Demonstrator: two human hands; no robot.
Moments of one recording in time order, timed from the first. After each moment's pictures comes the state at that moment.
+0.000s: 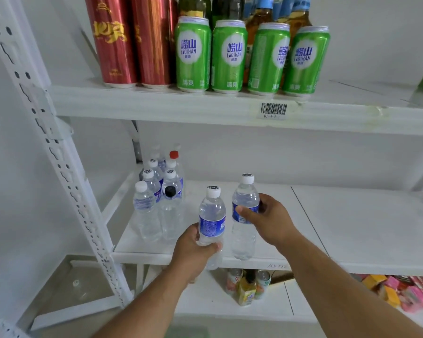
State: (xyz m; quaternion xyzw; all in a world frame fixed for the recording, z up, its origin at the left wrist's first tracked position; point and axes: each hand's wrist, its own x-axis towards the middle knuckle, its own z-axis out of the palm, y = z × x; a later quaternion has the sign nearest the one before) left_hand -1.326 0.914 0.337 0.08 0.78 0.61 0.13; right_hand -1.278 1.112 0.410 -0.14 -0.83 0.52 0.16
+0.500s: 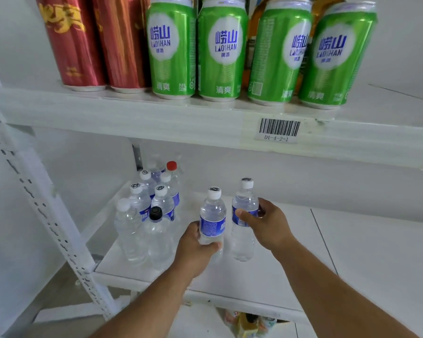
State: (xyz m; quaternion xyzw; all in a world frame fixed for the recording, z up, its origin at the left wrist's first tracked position) left_hand -1.419 0.989 0.318 0.04 0.80 0.60 0.08; right_hand -1.385 1.180 0.387 -0.09 -0.82 0.54 0.16
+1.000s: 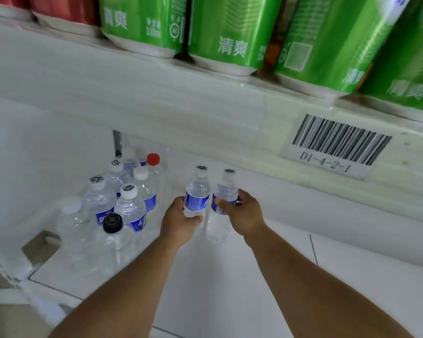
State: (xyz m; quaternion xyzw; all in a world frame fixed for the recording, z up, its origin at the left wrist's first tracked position) left_hand -1.562 1.047 0.281 -0.01 0.80 0.60 -0.02; right_hand -1.525 1.210 0.353 -0.11 -0.82 0.55 0.09
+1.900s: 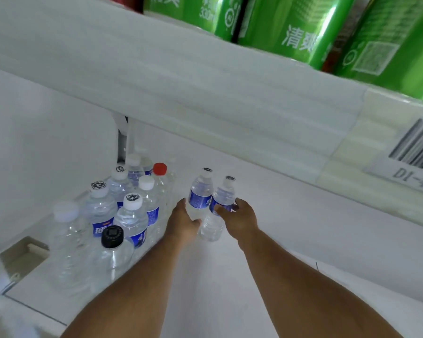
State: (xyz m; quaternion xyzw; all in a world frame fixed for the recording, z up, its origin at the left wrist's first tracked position) left_hand -1.620 1.055 0.274 -0.02 0.84 0.54 0.00; right_hand -1.590 1.203 0.335 -0.15 -0.88 0.45 0.09
